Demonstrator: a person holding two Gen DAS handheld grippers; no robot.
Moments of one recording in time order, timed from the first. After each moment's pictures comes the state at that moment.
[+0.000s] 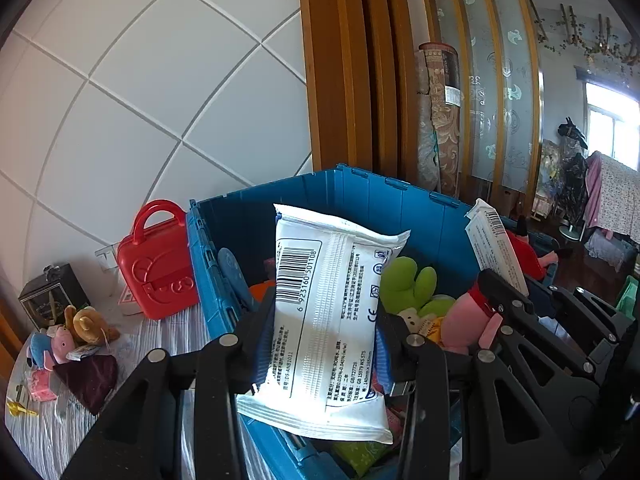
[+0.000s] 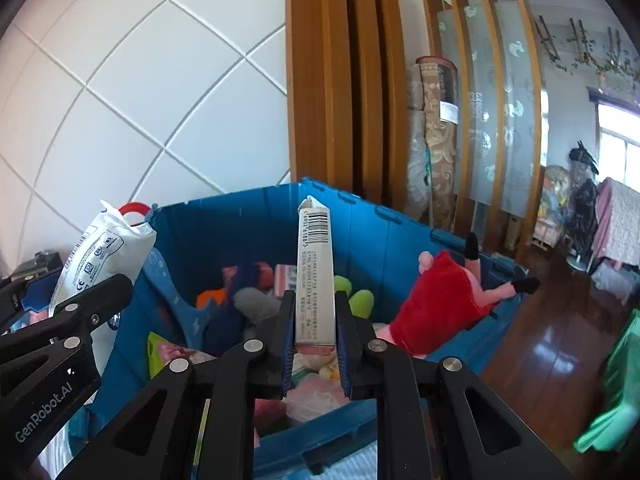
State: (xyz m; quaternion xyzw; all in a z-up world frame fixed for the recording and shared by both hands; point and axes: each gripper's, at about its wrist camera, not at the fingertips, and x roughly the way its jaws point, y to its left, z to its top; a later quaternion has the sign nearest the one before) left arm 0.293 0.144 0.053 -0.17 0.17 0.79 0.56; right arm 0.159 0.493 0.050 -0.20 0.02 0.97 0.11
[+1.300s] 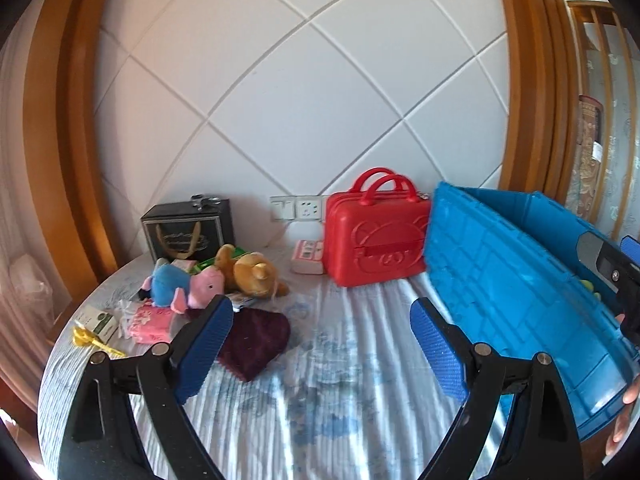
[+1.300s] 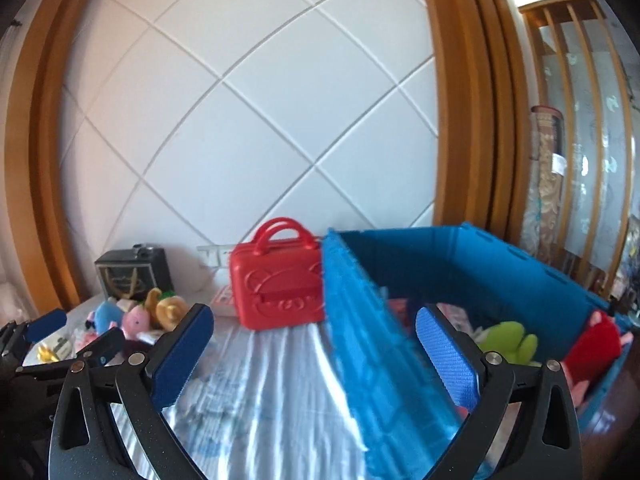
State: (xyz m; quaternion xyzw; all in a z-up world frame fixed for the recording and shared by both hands) left arm 0.011 -0.074 0.039 -0.22 0.10 0.90 0.36; right arm 0.134 0.227 0.082 -0.17 -0.03 0.98 -0.07
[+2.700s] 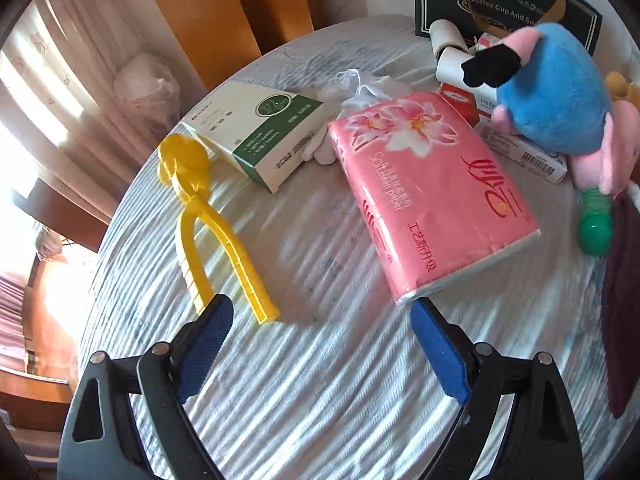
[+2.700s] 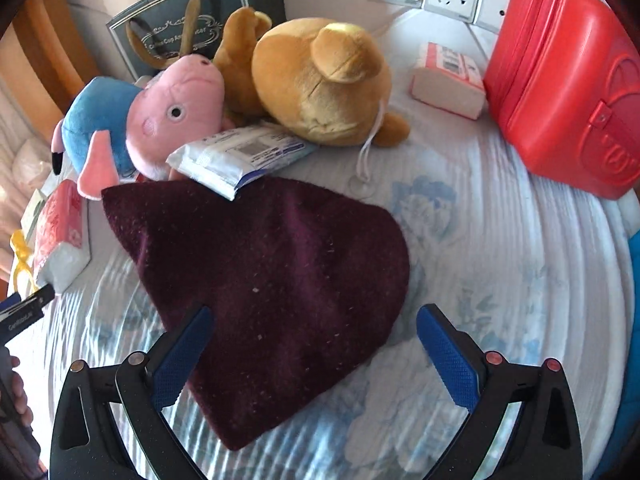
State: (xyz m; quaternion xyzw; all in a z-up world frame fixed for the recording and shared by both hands) left arm -0.380 -0.239 -0.218 -0.53 0.11 0.84 0.01; right arm -0.131 -0.097 -0.234 -0.53 -0.13 0.81 -0.24
